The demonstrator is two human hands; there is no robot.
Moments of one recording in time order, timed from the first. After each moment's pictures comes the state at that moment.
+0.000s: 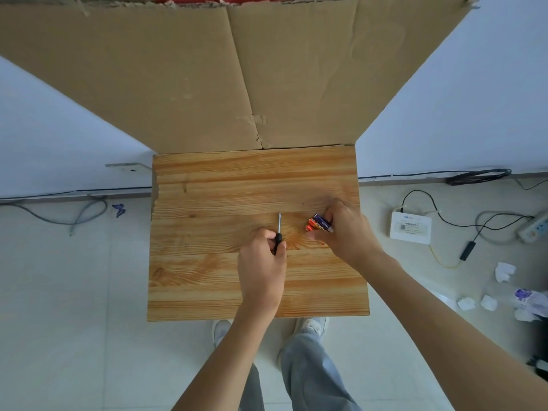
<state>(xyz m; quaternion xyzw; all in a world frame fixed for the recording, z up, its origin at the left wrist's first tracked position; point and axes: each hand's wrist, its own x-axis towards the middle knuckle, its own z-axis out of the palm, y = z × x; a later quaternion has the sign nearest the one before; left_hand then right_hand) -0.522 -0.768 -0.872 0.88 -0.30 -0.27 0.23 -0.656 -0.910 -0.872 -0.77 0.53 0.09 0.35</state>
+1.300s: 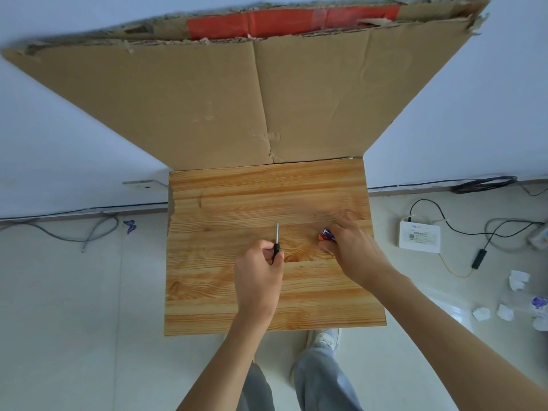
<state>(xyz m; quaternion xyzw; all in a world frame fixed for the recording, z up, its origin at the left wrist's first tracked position) -0.490 -0.757 -0.856 0.87 -0.29 -0.30 0.28 -0.652 -0.891 -0.859 -0.83 0.44 0.08 0.32</state>
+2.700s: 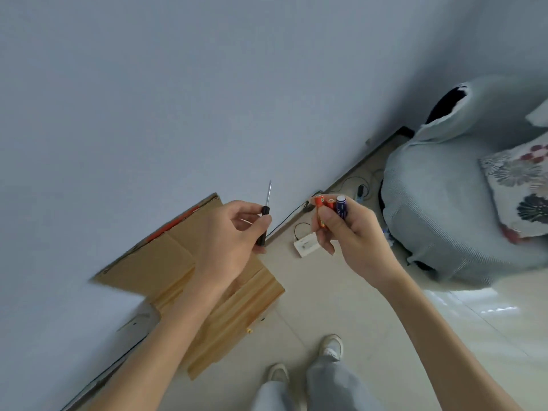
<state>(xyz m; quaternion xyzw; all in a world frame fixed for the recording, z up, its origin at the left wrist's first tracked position) -0.604 -0.752 -0.301 0.57 -0.56 -0.47 0.37 -0.821 -0.709 -0.318 -0.51 0.53 -0.51 0.45</state>
